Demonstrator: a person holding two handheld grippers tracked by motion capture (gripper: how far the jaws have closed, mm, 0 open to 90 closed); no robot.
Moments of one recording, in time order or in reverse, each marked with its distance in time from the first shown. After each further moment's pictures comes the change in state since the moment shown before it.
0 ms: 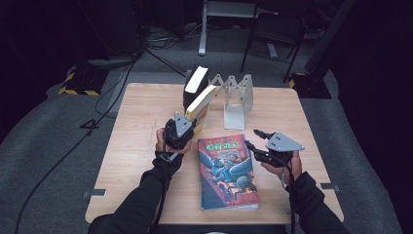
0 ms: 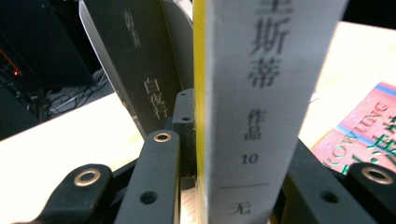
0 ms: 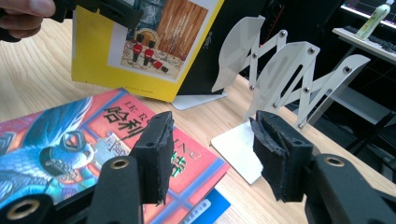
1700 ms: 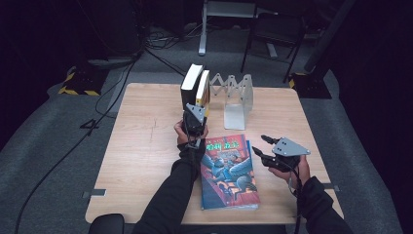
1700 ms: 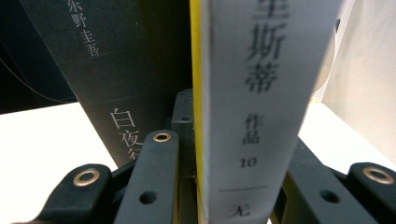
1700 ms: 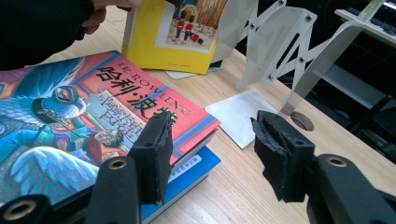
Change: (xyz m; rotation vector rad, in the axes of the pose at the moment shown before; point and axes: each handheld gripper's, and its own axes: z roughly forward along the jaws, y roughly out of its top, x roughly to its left) left arm -0.027 0.018 0.069 -0.038 0.282 -0.207; right arm -0.007 -0.022 -0.013 0.068 -0.004 -0.011
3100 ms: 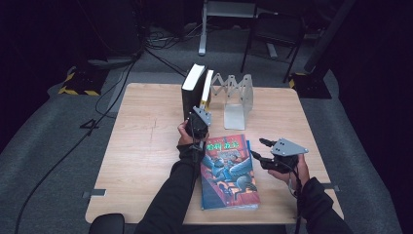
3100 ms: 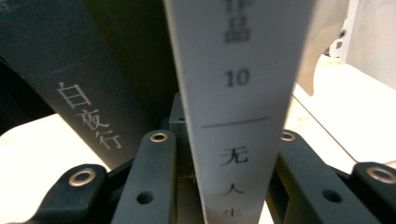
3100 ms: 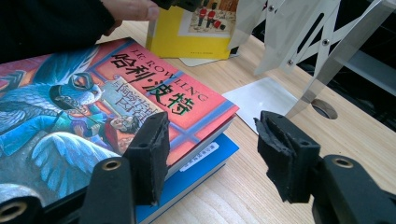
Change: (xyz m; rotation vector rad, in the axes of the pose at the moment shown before) left arm -0.010 -0.016 0.015 0.051 0.047 0.167; right arm 0.002 -0.005 0.004 0.043 0.063 0.028
